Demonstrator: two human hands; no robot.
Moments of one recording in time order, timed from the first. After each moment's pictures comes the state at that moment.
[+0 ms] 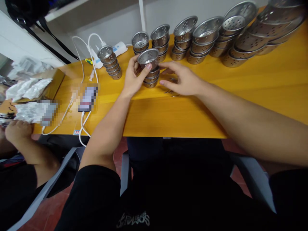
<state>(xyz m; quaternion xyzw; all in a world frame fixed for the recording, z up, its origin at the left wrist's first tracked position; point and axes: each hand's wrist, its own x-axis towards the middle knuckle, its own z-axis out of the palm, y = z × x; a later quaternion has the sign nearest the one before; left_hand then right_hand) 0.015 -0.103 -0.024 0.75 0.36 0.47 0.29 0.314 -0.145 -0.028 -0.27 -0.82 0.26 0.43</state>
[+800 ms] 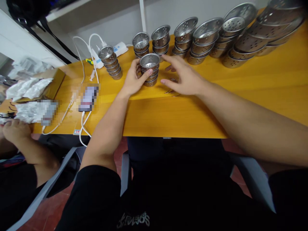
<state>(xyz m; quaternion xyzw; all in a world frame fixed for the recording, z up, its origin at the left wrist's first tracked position) -0.018 -0.068 -0.051 0.79 0.35 0.43 0.26 0.322 -0.157 -0.003 -0.33 -0.83 0.21 0.39</state>
